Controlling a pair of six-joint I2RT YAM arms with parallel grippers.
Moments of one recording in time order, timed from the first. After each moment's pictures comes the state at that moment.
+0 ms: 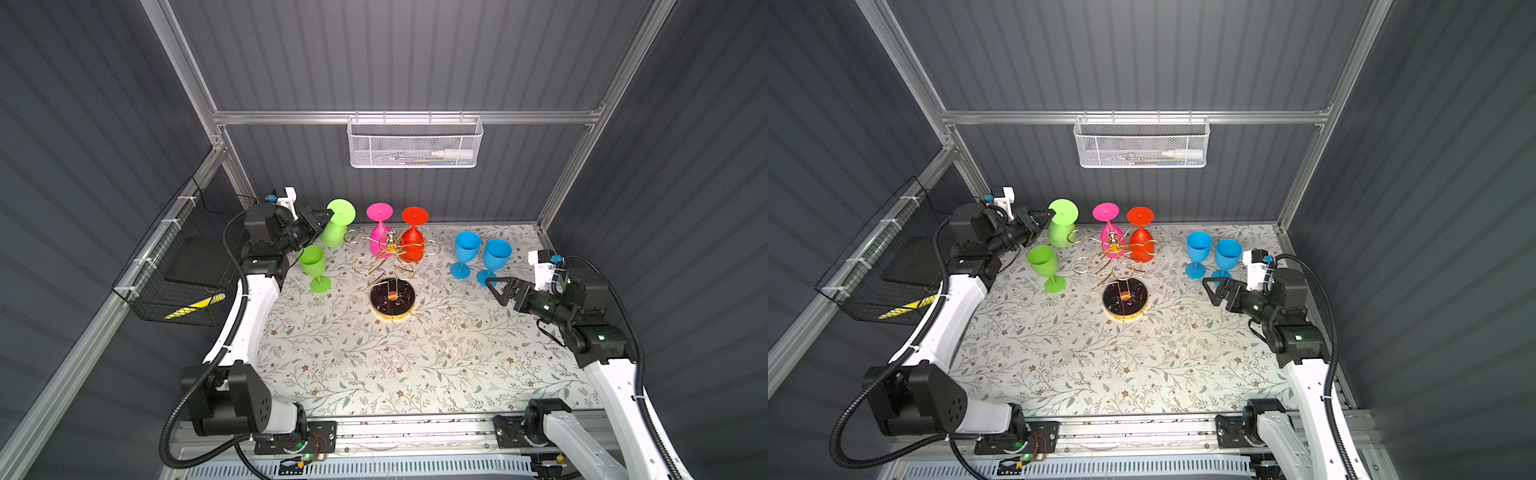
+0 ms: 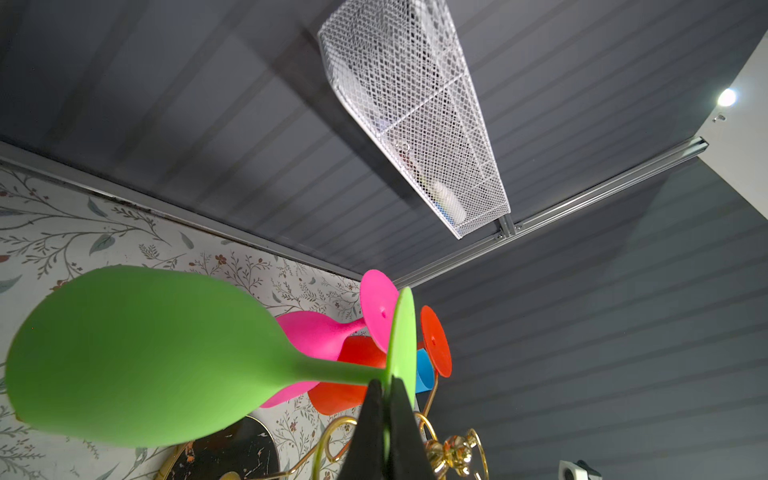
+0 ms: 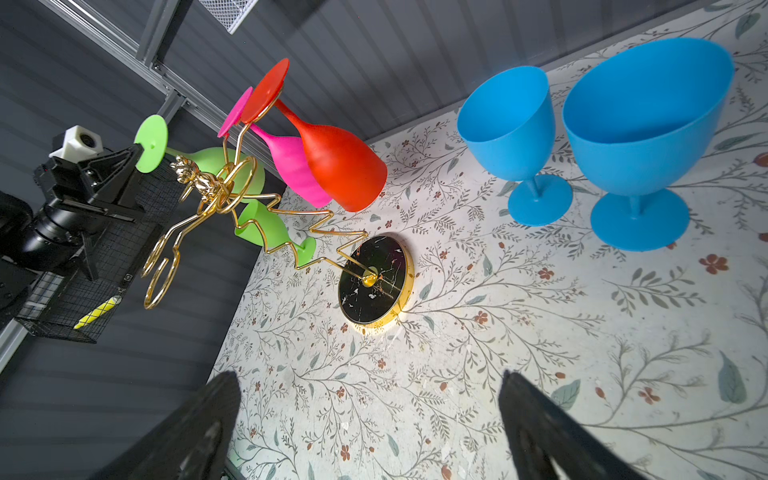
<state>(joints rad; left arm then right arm) -0.01 1.40 1.32 -0.04 0.67 -0.87 0.02 0.81 0.88 -0.52 -0.58 0.44</state>
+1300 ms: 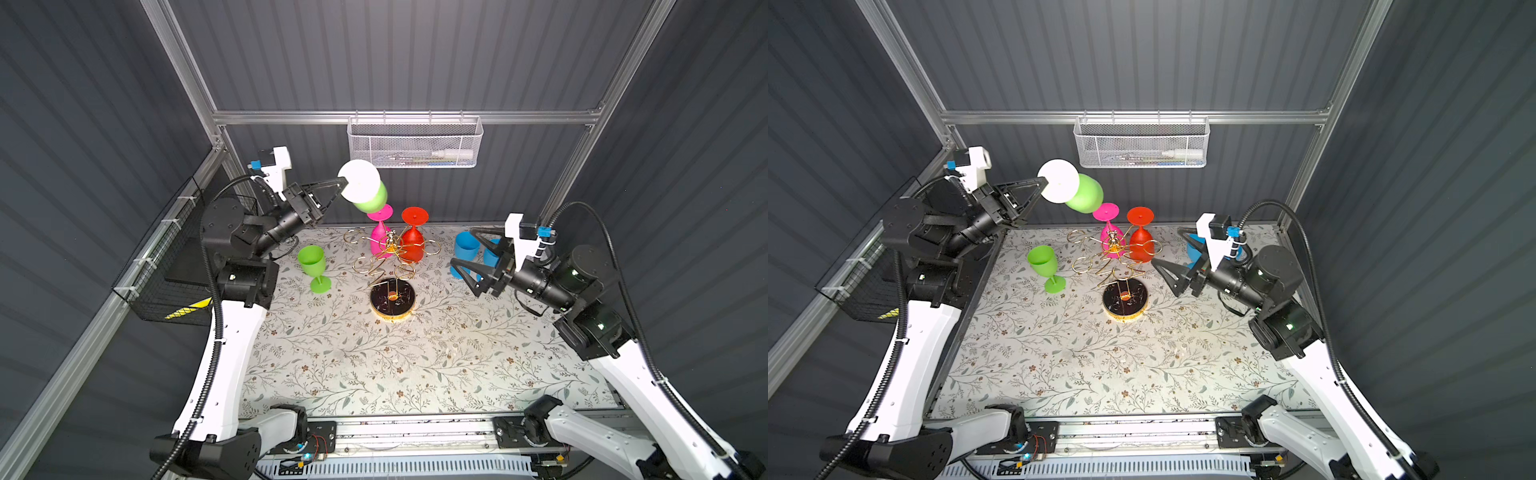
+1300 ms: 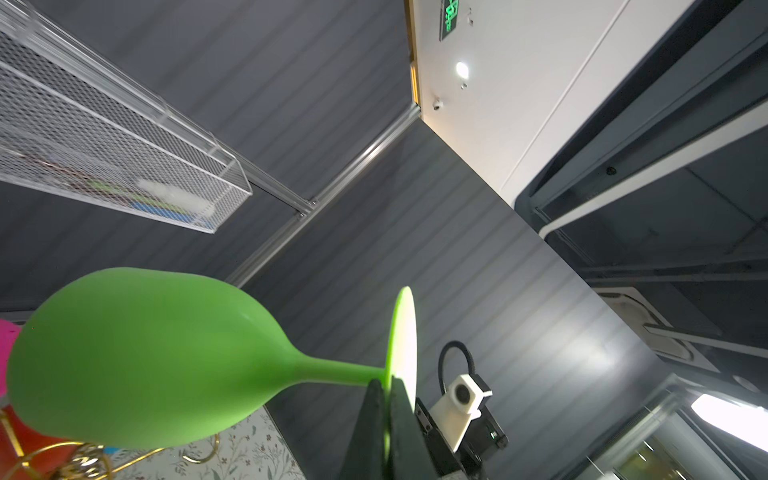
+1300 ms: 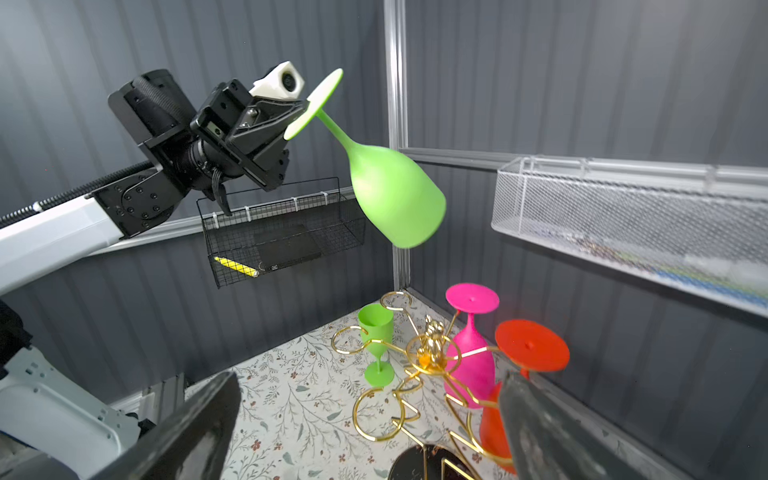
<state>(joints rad) -0.17 1.22 1.52 0.14 0.85 -1.21 0.54 0.97 1.20 -0.09 -0.50 0.07</state>
